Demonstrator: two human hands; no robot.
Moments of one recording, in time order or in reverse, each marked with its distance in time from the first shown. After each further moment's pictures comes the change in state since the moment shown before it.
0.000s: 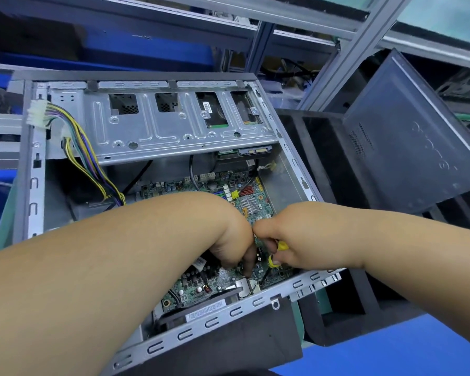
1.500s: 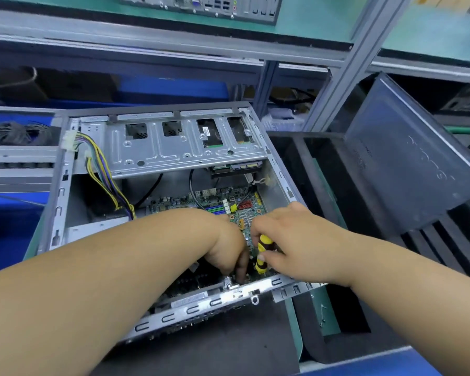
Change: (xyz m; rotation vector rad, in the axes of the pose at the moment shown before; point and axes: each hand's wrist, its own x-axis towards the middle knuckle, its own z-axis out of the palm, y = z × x) left_hand 0.007 0.006 0.009 -0.112 0.087 -0.168; right_hand -0.023 0.001 0.024 0.078 0.358 0.010
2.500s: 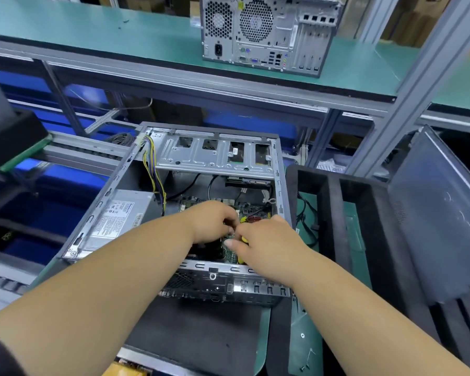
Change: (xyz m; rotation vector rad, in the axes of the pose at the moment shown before) left_hand -0.019 0.022 0.015 -0.576 0.832 -0.476; right_hand 0.006 0.019 0.019 -0.024 0.105 -0.129
